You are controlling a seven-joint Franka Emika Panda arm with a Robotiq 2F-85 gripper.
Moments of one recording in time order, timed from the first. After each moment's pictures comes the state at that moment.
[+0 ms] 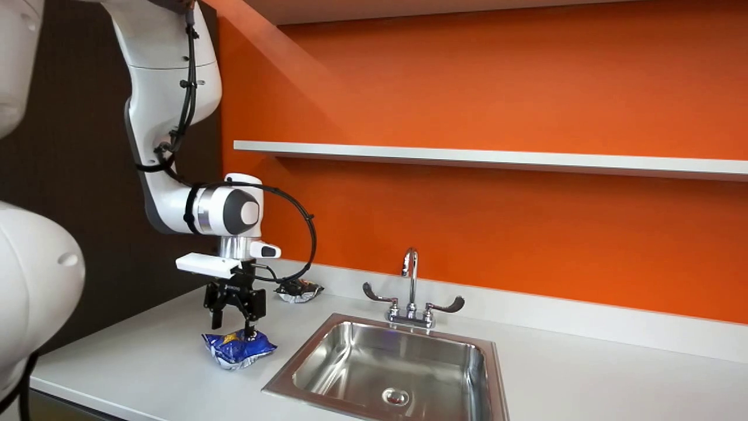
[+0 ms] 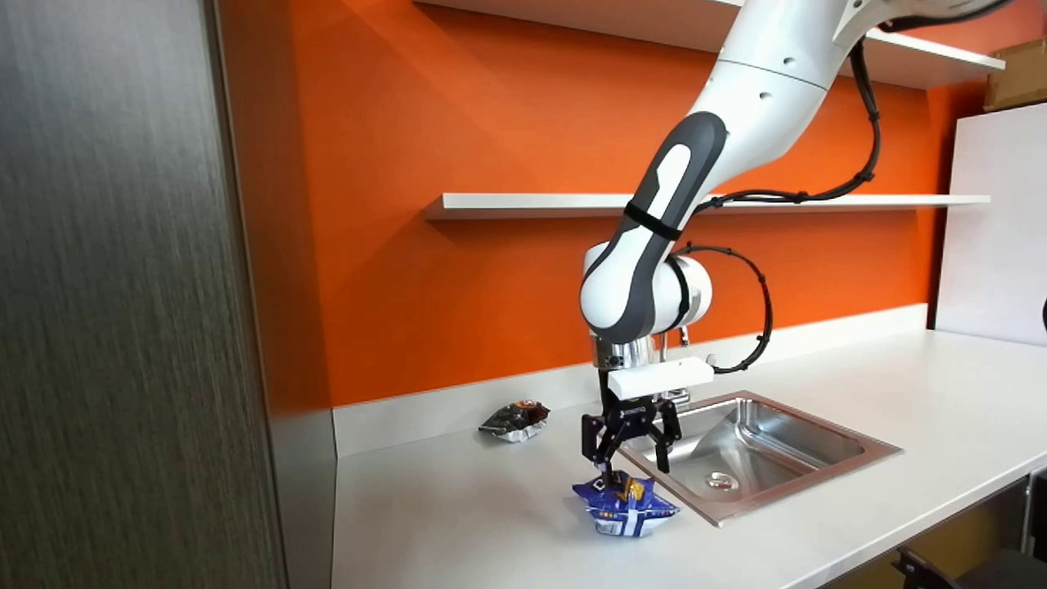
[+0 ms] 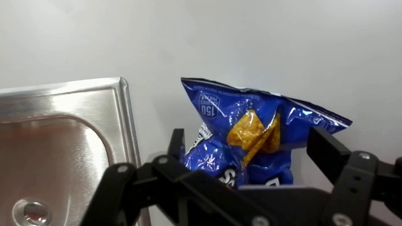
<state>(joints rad) 0.12 0.24 0.10 -2.42 -0.03 2.51 0.28</state>
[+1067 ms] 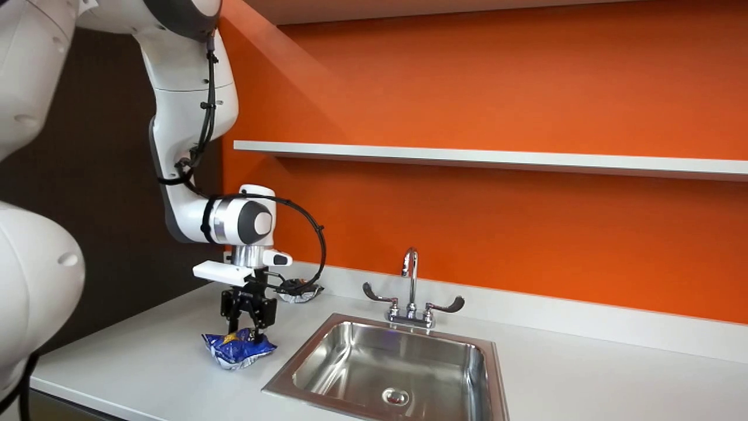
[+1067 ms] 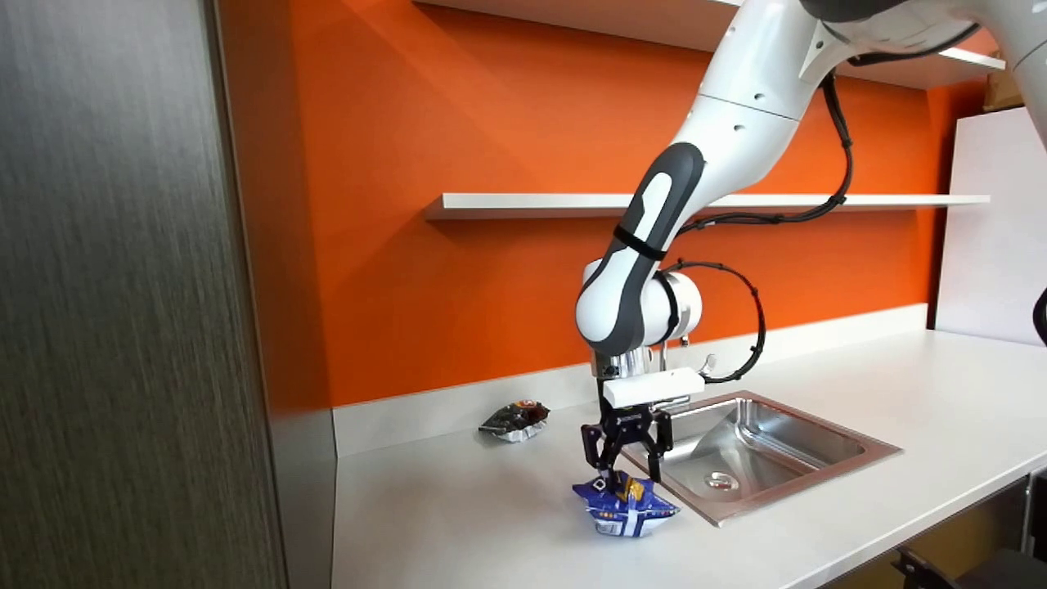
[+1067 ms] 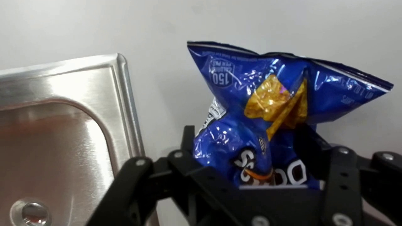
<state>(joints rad) 0.12 0.35 0.07 -2.33 -0.03 2.53 0.28</state>
